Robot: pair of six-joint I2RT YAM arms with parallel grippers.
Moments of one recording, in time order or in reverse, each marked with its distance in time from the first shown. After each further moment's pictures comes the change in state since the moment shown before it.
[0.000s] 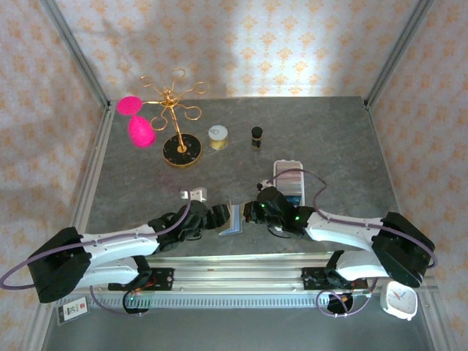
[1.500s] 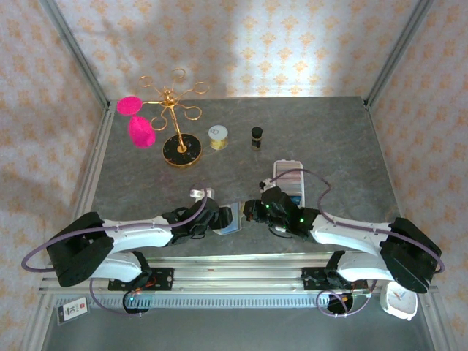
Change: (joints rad) left arm 0.000 0.189 0.089 -0.088 -0.020 0.072; right arm 0.000 -0.066 -0.027 0.043 -0.003 0.026
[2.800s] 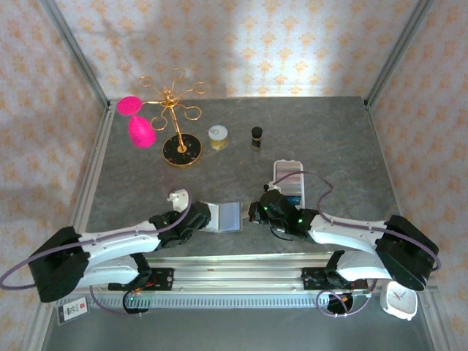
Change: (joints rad) left arm 0.017 -0.240 -0.035 -0.324 -0.327 -0.170; right arm 0.000 0.029 -0.014 -0.055 0.097 0.027
